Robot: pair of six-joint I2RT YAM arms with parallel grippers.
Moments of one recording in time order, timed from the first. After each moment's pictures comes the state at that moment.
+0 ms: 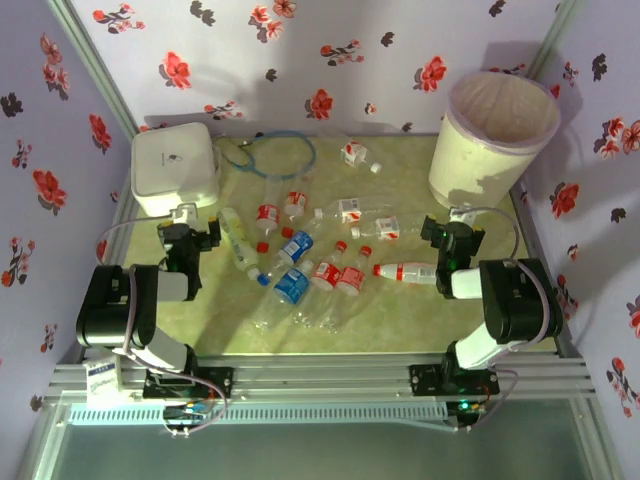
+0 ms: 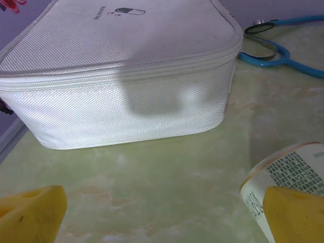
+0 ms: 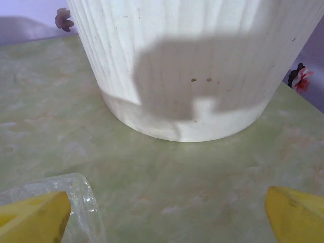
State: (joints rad) left arm -0.04 1.54 0.38 0.82 -0.20 0.02; right arm 0.05 1.56 0.37 0.81 0.31 0.12
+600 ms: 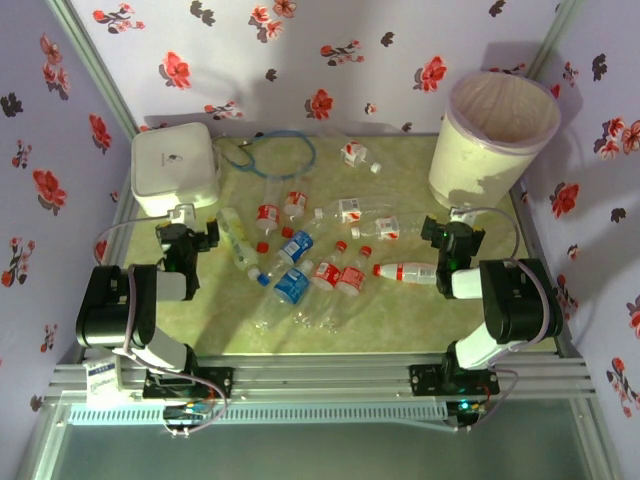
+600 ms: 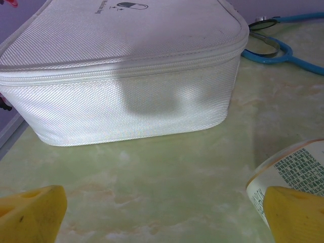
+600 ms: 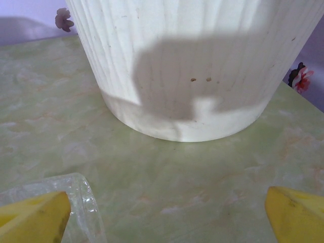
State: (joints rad) left arm -0.02 1.54 0.38 0.81 -0.17 0.02; right arm 0.04 1.56 0.37 0.81 0.30 0.13
